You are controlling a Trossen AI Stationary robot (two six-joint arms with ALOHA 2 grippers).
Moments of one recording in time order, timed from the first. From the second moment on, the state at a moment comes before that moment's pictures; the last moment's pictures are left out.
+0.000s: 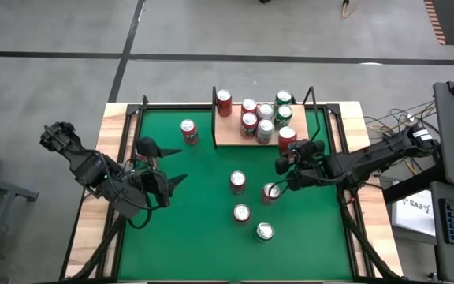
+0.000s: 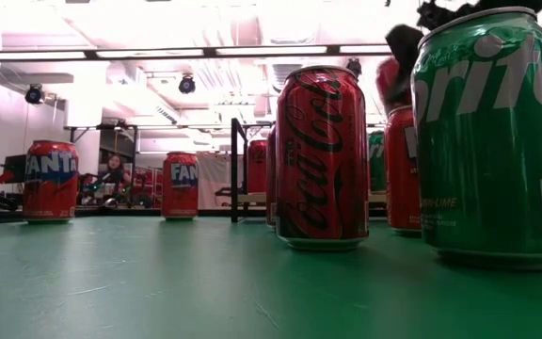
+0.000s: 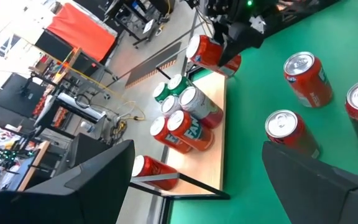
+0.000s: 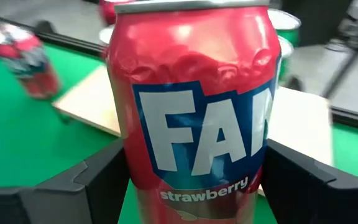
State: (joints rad) left arm -0.64 1.28 1.50 -1.01 -1.06 0.02; right arm 0.25 1.19 0.80 -0.74 1.05 1.15
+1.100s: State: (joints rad) left arm -0.64 1.08 1.44 -1.02 -1.15 0.04; right arm 0.23 1.20 0.59 -0.66 1.30 1.45
